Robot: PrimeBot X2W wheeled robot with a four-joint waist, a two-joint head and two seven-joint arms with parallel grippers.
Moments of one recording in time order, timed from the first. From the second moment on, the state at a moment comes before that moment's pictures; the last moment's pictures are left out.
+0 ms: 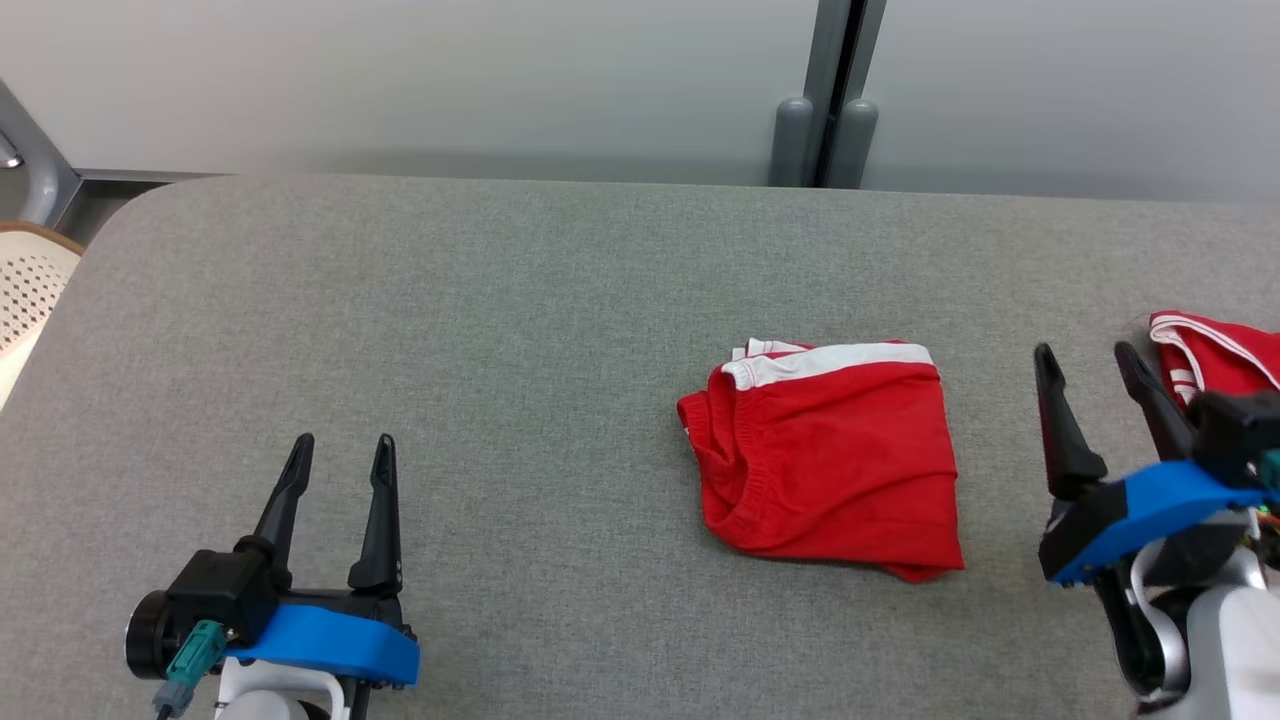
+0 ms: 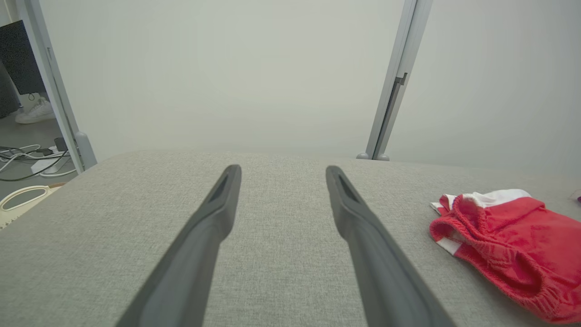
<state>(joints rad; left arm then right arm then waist) -0.10 0.18 -0.16 0.24 -0.30 -0.07 -0.26 -0.24 -0.05 -0.14 0.09 0.10 0.13 0.14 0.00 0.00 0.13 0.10</state>
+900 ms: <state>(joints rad) -0.02 0.18 -0.12 0.31 -0.32 -0.06 -0.26 -0.05 -0.05 -0.07 0.09 0.17 0.13 0.02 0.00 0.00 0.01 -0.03</state>
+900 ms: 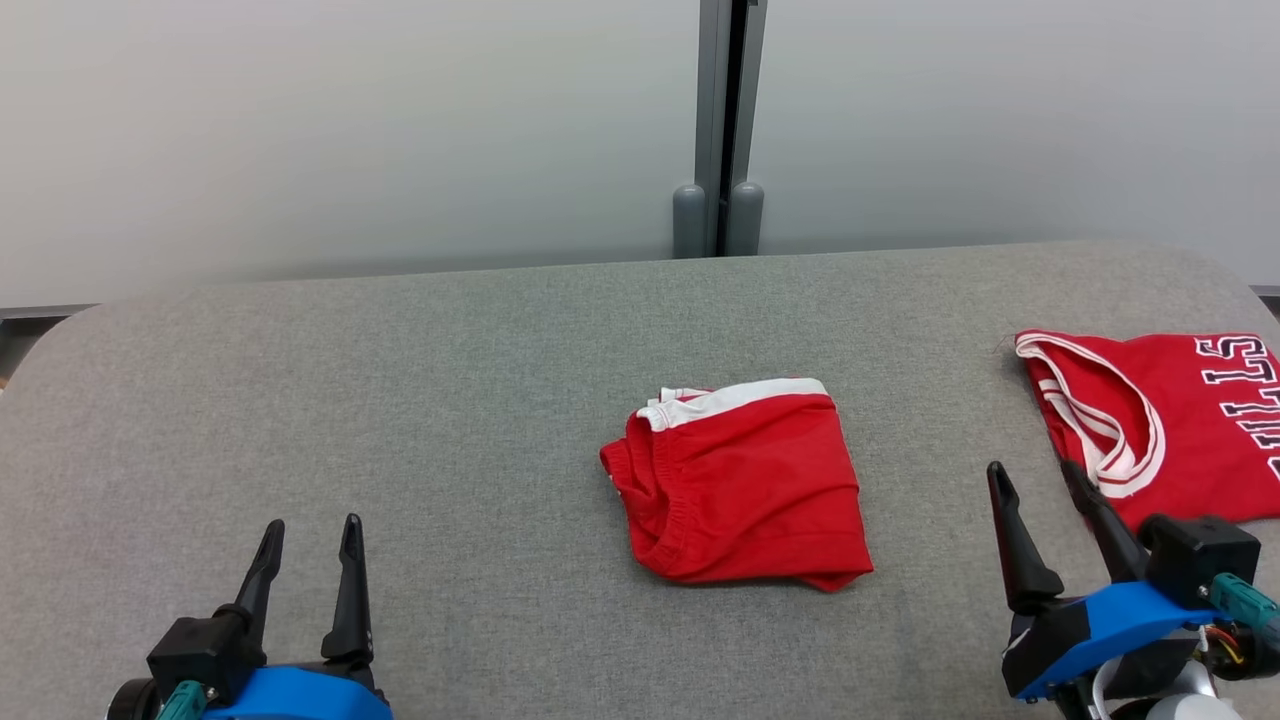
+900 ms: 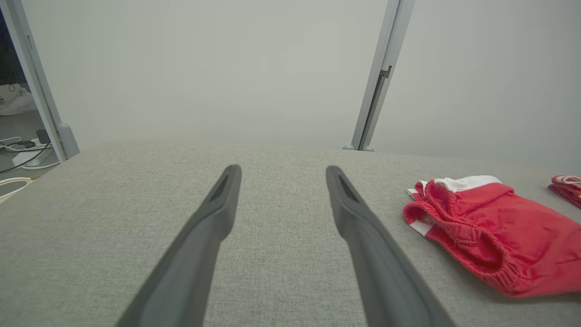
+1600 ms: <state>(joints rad) -0.02 0.20 -0.13 0.28 -0.34 -0.04 -0.26 -0.09 -0.05 -0.05 0.11 0.17 0.13 0.05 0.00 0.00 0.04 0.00</state>
